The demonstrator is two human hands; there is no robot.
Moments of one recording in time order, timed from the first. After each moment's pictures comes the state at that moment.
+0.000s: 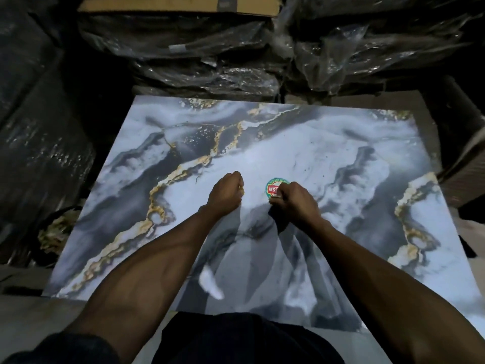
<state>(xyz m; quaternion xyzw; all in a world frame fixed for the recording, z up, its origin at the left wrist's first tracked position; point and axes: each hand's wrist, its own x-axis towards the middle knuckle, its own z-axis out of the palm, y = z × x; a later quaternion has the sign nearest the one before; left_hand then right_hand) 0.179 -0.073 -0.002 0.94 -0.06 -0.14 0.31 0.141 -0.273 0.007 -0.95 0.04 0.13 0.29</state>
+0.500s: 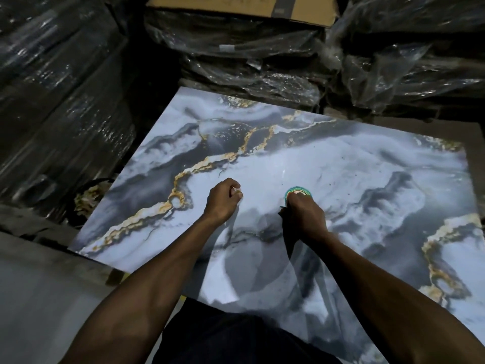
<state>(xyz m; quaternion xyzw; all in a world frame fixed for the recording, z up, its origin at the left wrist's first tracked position) 0.138 -0.038 -0.003 0.89 0.13 -0.04 0.44 0.141 -0.262 -0.010 -0.98 -0.13 0.03 0.15</state>
